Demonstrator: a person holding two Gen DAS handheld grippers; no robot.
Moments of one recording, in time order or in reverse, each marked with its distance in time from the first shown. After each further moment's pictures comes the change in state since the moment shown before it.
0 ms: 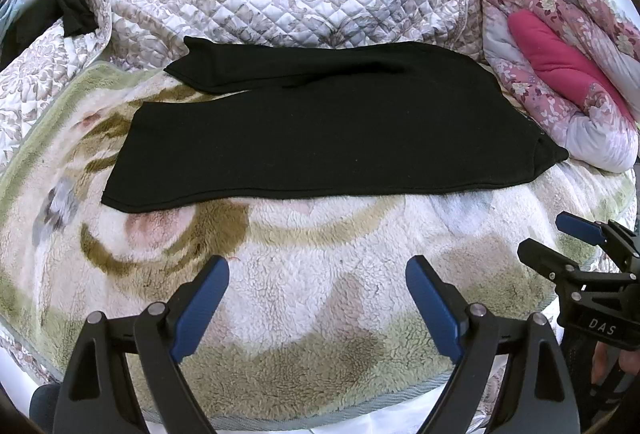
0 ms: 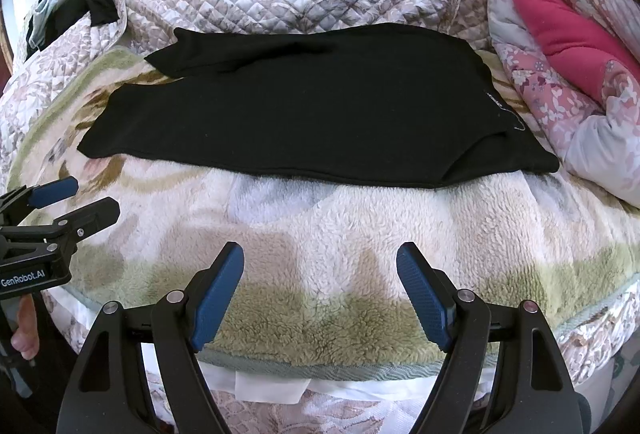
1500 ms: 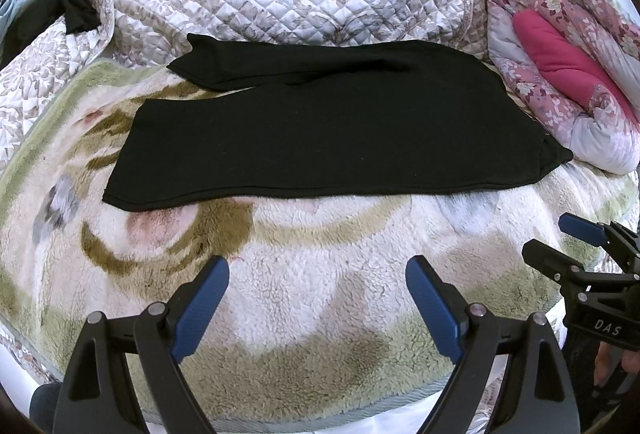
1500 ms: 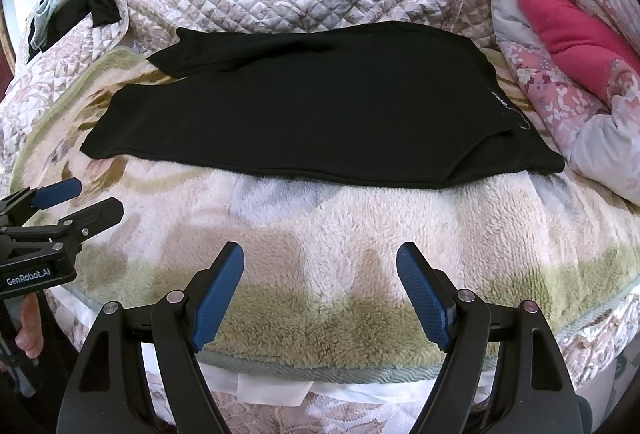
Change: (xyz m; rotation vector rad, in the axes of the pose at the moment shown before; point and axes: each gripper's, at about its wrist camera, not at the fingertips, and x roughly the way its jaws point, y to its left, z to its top) left arm 0.003 0.006 0.000 -0.002 0.003 0.003; right arm 0.002 0.002 0.000 -0.003 0.002 0.005
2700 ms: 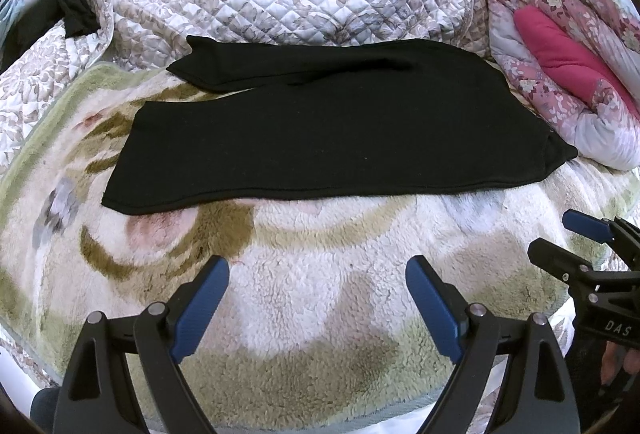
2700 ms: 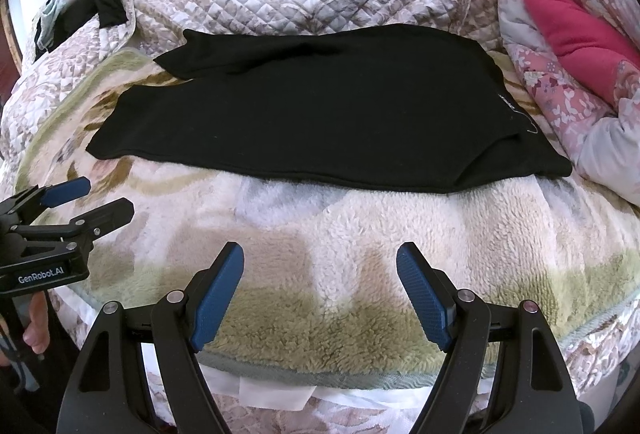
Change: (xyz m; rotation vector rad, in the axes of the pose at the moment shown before) left arm 0.004 0.006 0.002 0.001 0.000 0.002; right arm 0.002 -0.001 0.003 -0.010 -0.002 0.030
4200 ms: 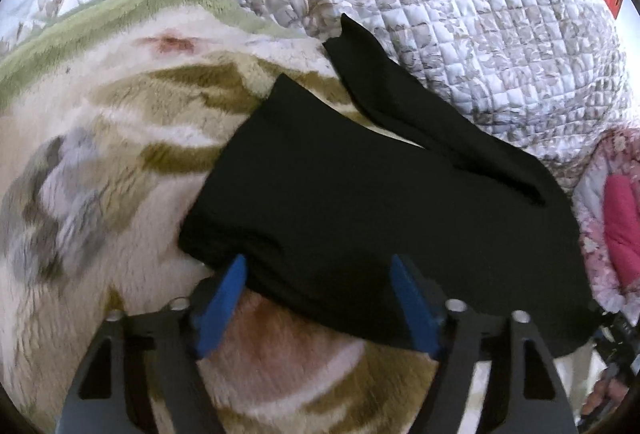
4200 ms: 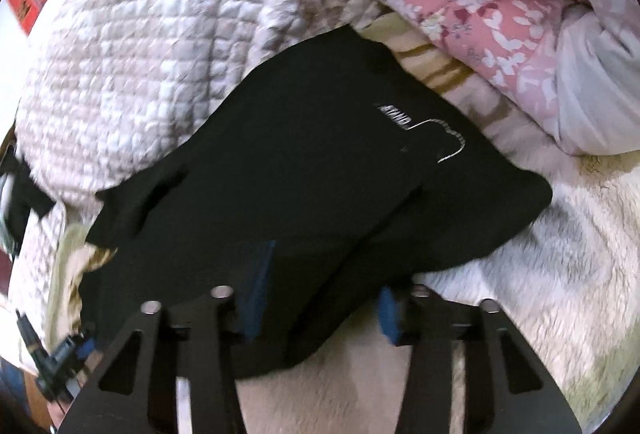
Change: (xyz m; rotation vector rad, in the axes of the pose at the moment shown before) left arm 0.078 0.137 0.038 -0.454 -0.055 0.023; right arm 0.058 -0.157 0.065 0.553 -0.089 0.045
